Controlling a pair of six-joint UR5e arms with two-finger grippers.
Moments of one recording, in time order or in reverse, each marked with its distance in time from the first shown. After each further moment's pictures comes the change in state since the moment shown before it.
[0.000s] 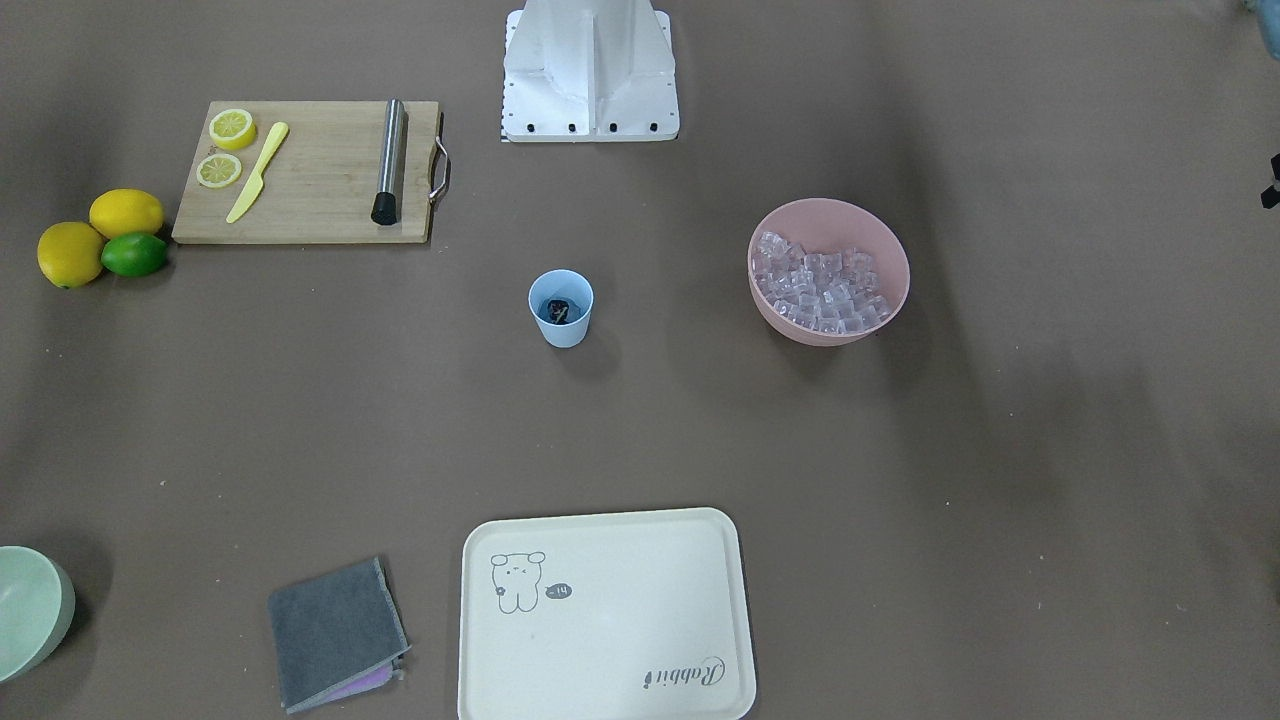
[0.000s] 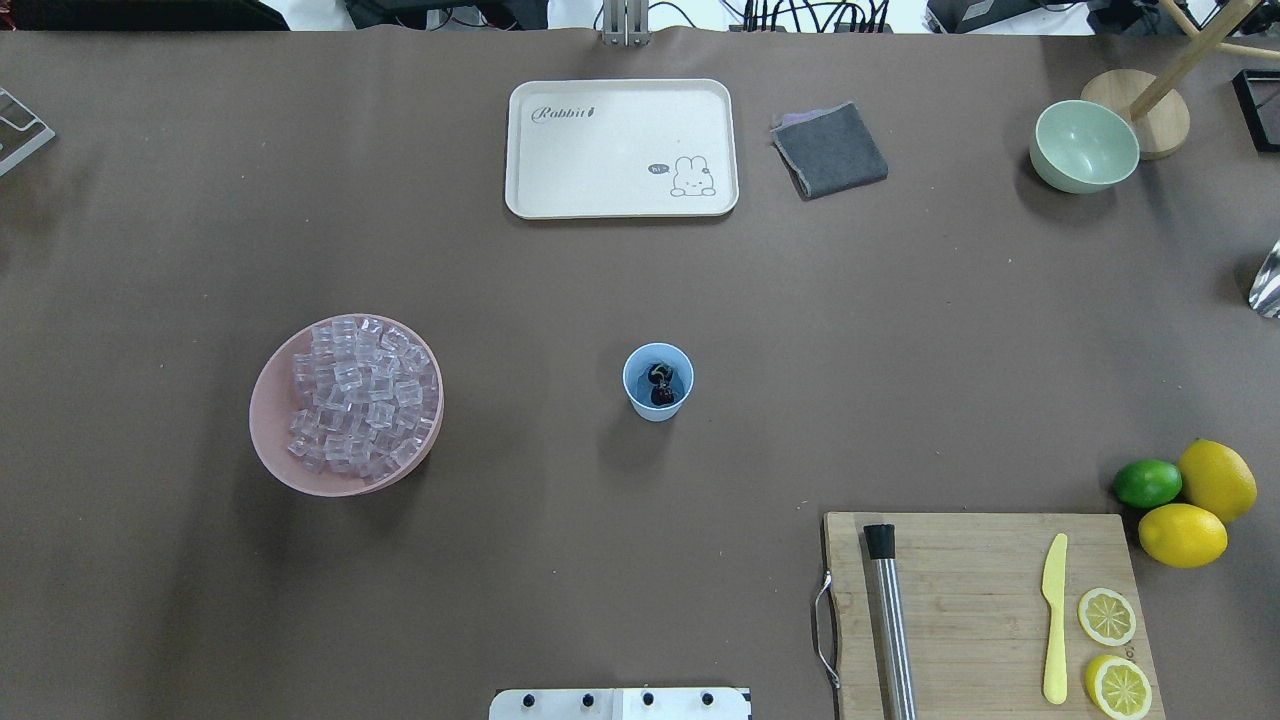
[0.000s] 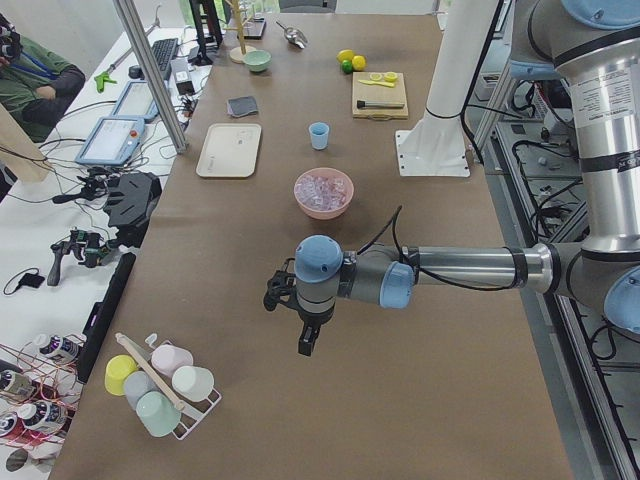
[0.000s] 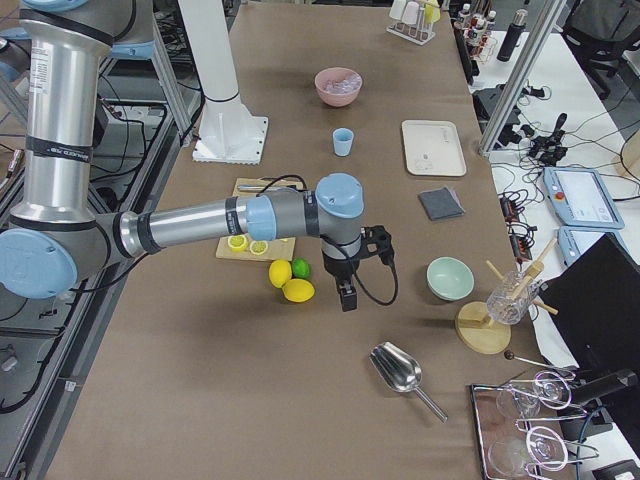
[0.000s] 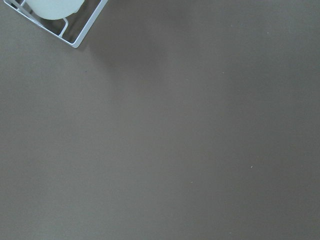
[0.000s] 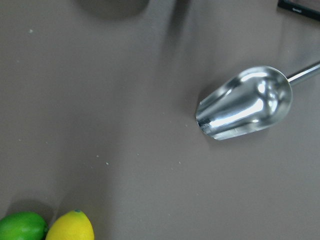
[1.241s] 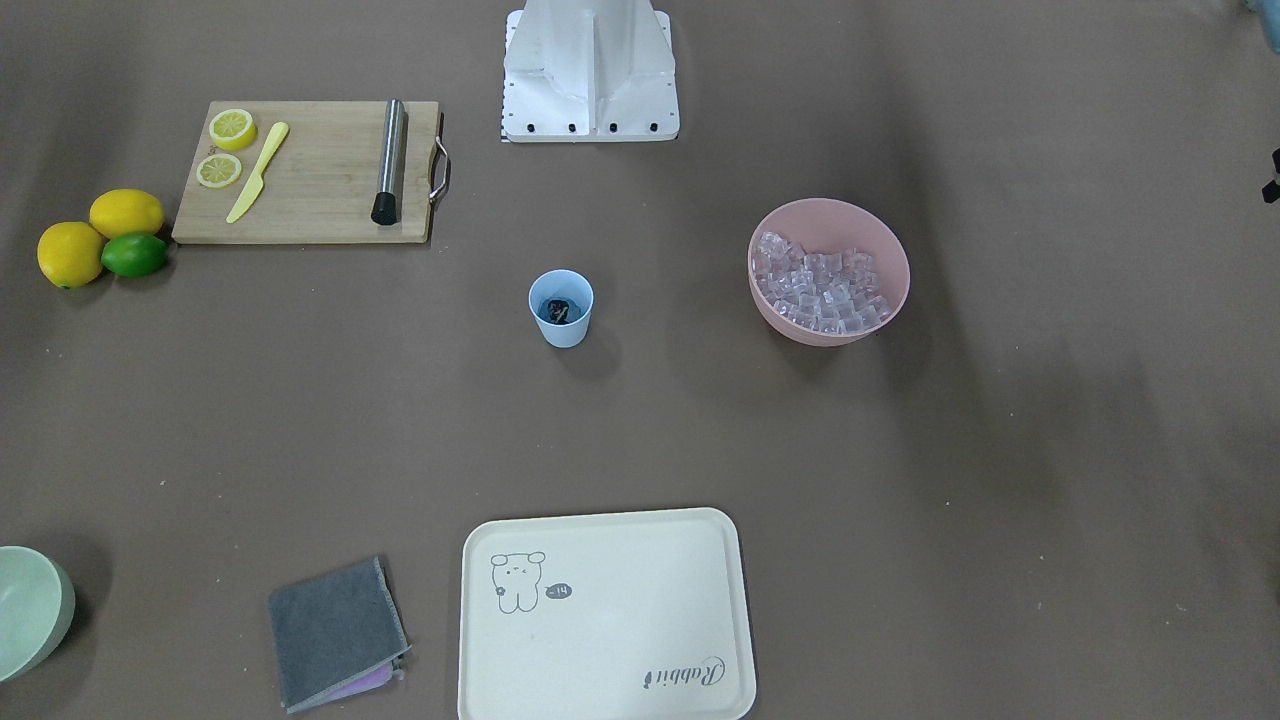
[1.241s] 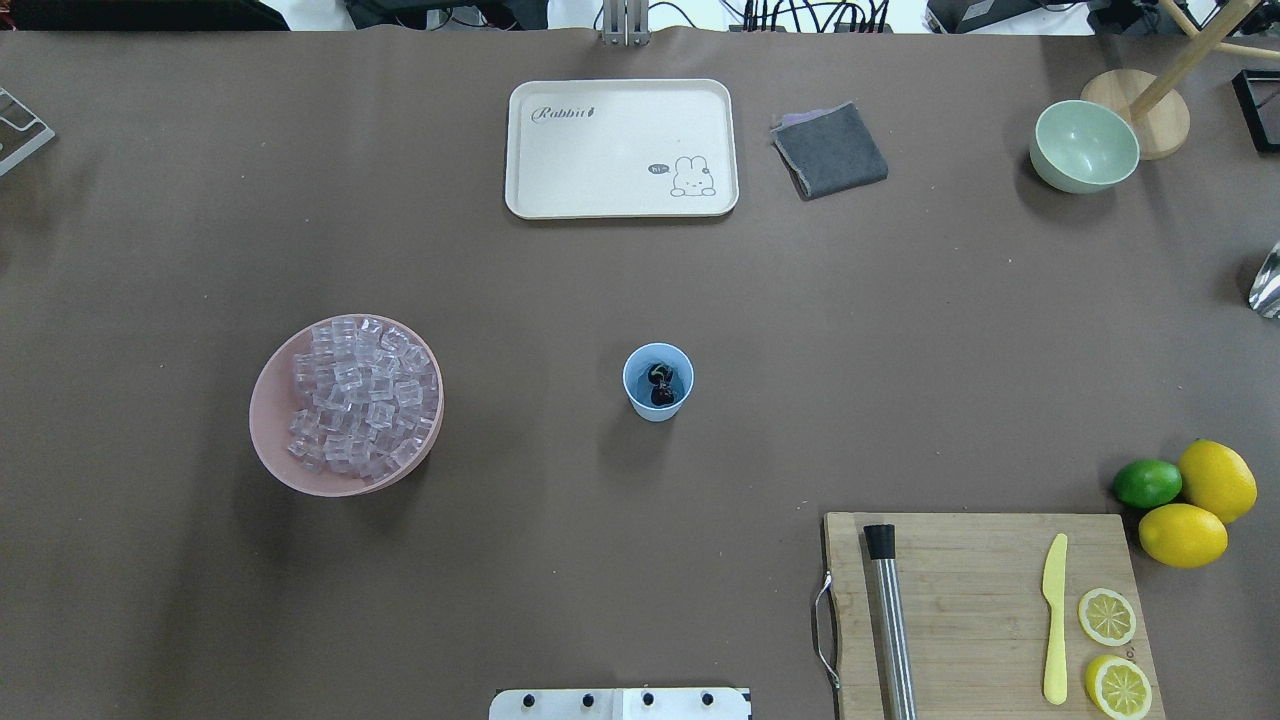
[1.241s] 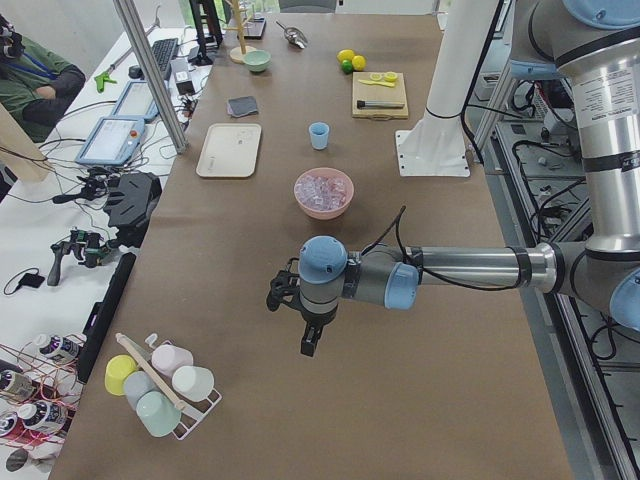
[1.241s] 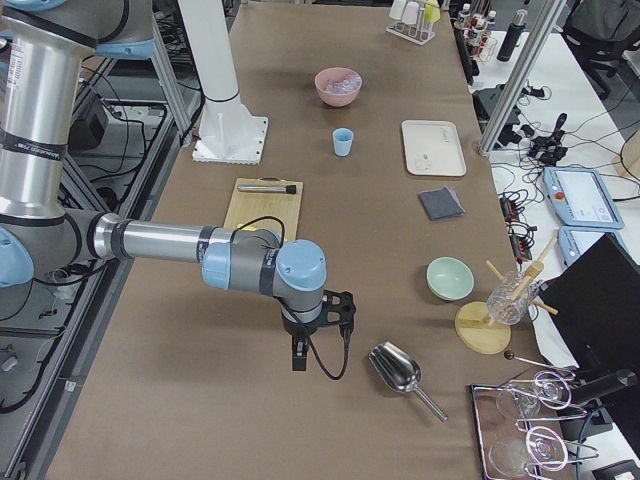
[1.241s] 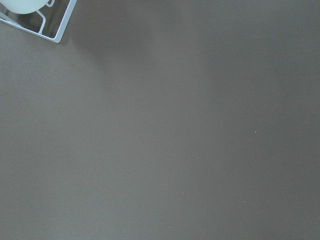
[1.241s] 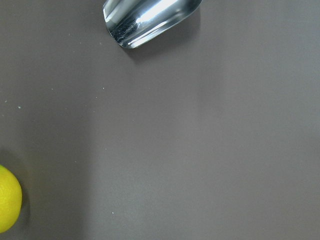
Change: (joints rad) left arm -0.007 0.010 -0.007 -0.008 -0.004 0.007; right arm 0.107 -0.095 -0.097 0.008 0.003 -0.011
